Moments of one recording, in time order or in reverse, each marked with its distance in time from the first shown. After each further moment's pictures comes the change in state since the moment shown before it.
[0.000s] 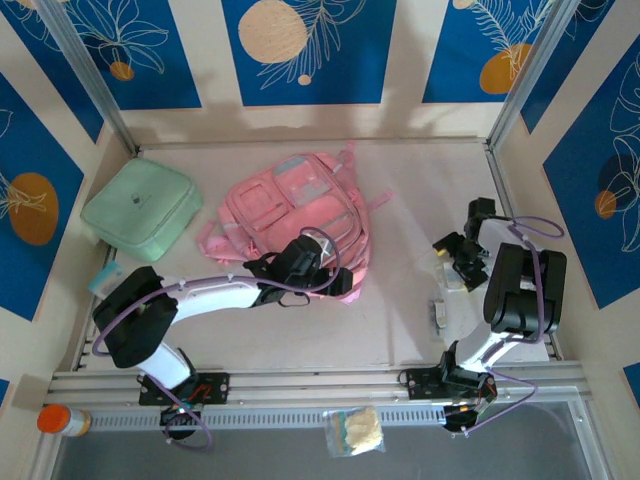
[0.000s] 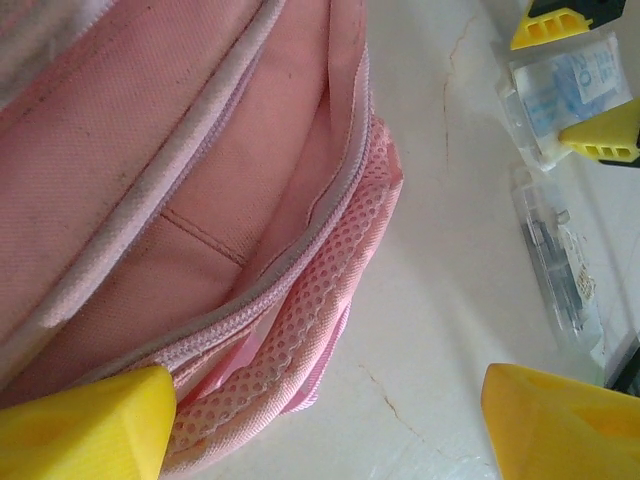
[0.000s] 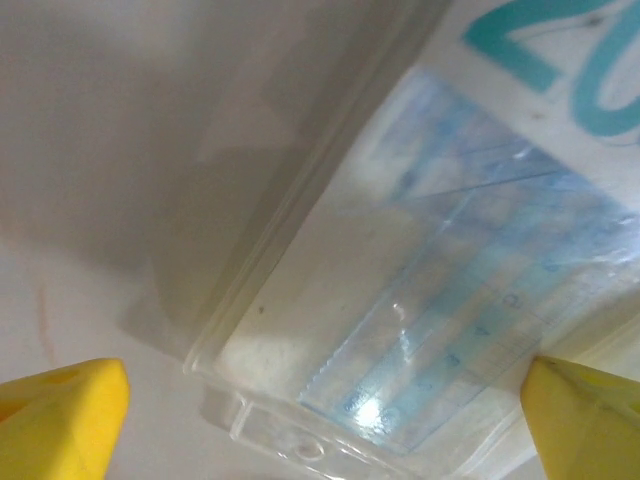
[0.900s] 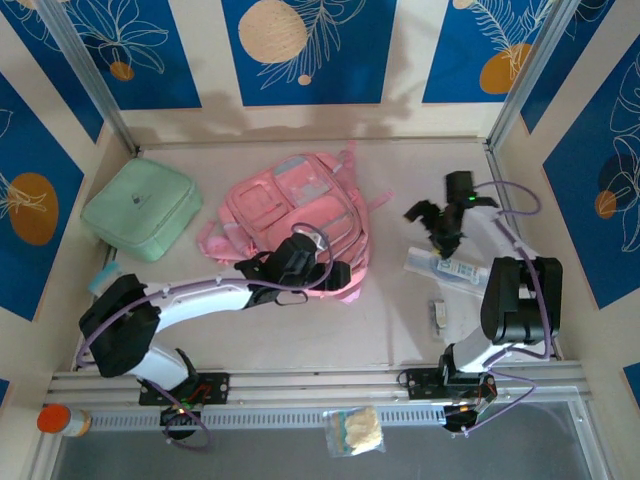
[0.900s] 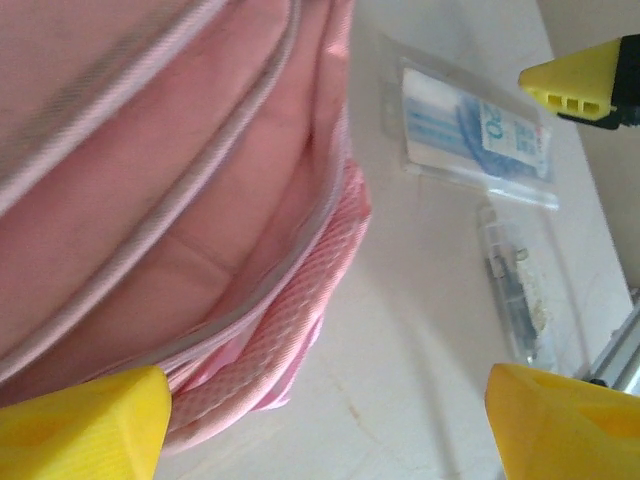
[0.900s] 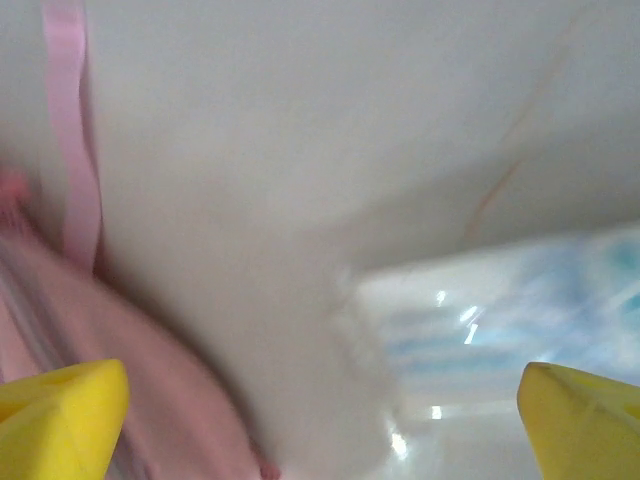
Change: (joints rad) left arm -0.012 -0.057 0.013 -0.013 -0.035 -0.093; right arm 0.100 -0.057 0.169 0.024 -0.159 -0.006
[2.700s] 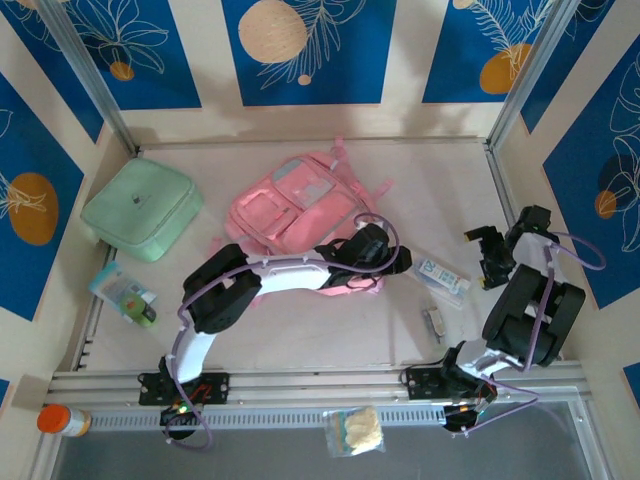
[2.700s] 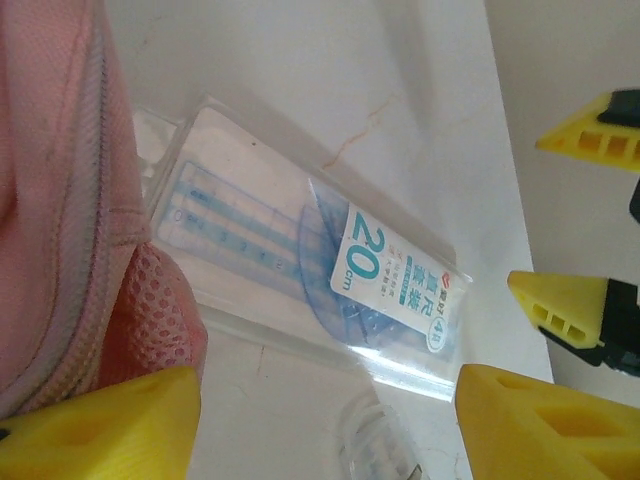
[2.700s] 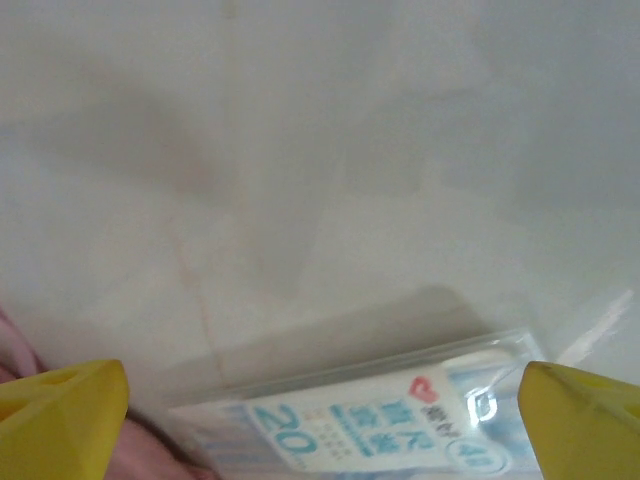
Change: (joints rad) left arm -0.112 0.563 0.564 0.037 -0.066 -0.209; right arm -0.448 -0.079 -0.197 -0.002 -0.119 -0.027
